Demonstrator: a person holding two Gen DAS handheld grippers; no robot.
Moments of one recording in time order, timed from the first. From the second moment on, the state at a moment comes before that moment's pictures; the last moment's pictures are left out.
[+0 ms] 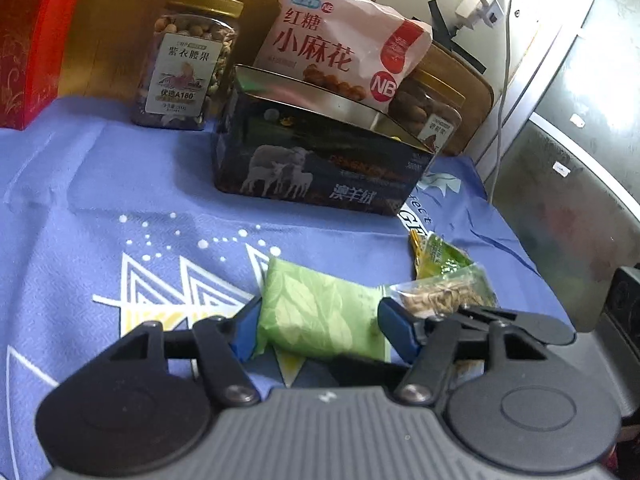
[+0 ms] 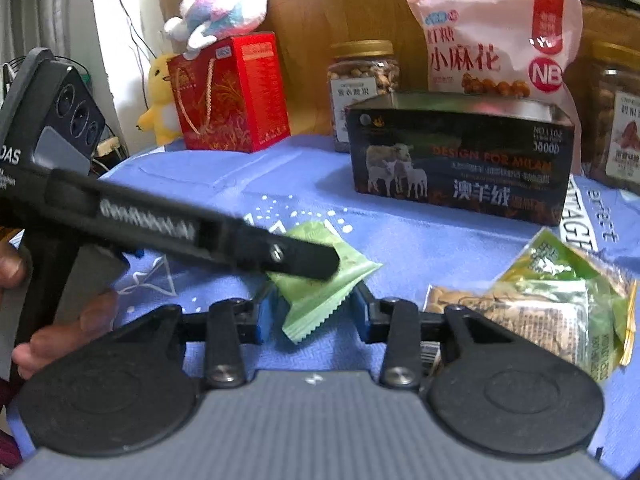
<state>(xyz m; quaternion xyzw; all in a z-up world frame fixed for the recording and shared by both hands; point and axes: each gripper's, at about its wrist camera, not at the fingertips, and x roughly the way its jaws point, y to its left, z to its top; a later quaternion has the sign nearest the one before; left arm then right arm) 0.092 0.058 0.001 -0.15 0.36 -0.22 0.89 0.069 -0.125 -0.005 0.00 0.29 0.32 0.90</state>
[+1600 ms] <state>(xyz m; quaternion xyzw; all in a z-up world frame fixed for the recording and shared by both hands) 0.141 0.001 0.079 -0.07 0.25 -0.18 0.95 0.139 -0.217 0.056 0.03 0.17 0.21 0.96</state>
